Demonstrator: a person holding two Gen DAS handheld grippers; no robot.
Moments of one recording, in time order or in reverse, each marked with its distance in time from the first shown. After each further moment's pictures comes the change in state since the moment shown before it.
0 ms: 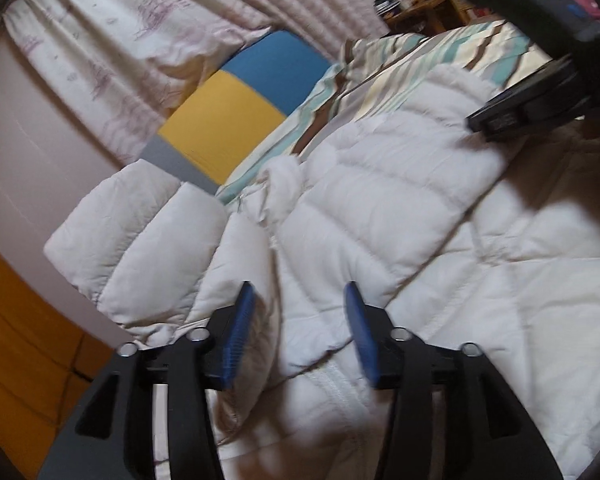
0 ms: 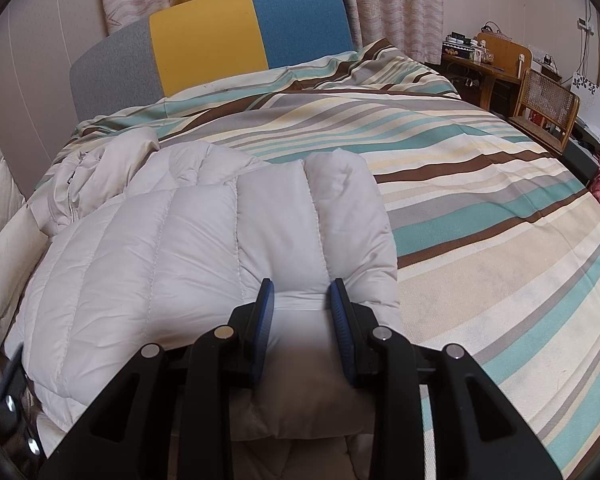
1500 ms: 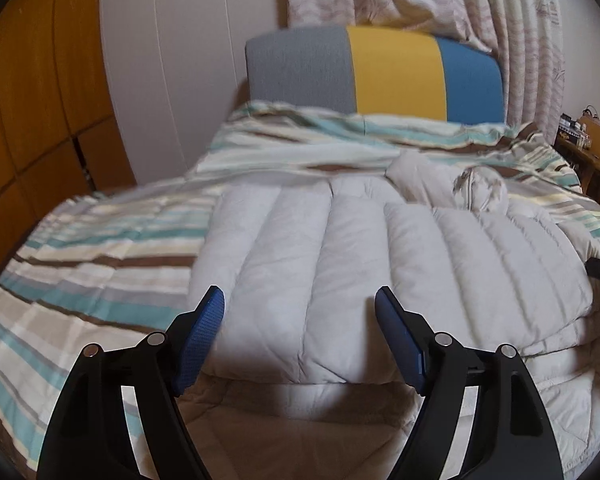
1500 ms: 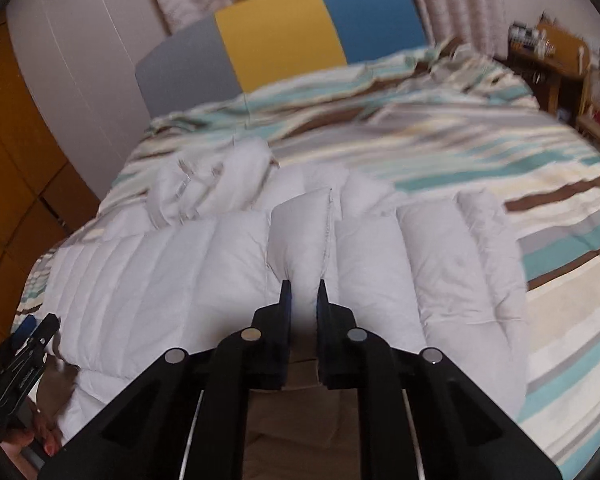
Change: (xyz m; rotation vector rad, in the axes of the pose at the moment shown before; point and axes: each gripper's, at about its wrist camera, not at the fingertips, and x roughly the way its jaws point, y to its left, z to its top) left arm 0.022 0.171 -0.105 -0.835 0.235 0.039; right arm -0.011 0.074 0.040 -0.032 0.077 0.284
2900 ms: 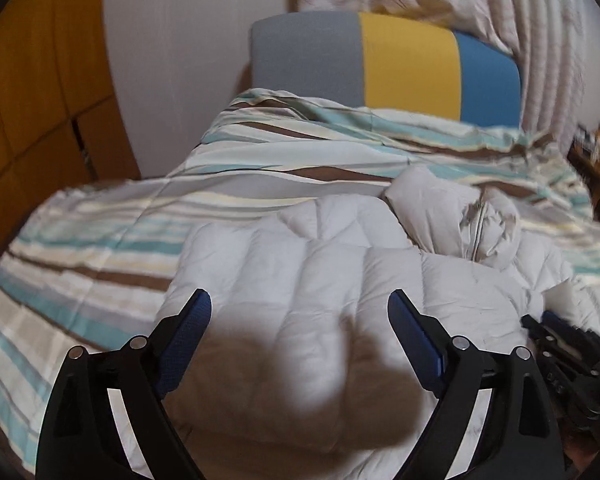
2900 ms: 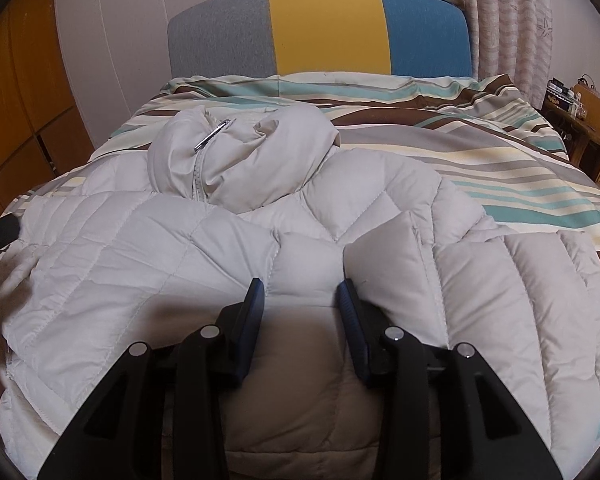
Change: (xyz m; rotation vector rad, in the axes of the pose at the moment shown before) left arm 0.034 -0.030 0.049 -0.028 0.061 0.032; right arm 0.065 0.043 -0.015 -0.221 -0.040 -0.063
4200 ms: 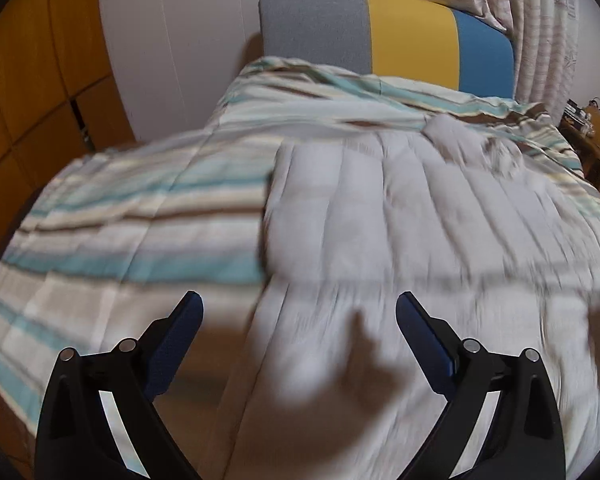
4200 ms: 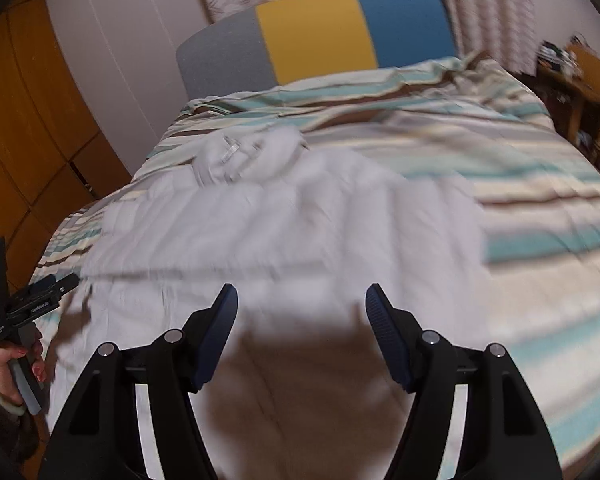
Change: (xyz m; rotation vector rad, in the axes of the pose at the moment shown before) left arm -0.046 0.102 -0.069 0.011 0.103 -0.074; right arm -0.152 -0.069 -0.042 0.121 0.033 0.133
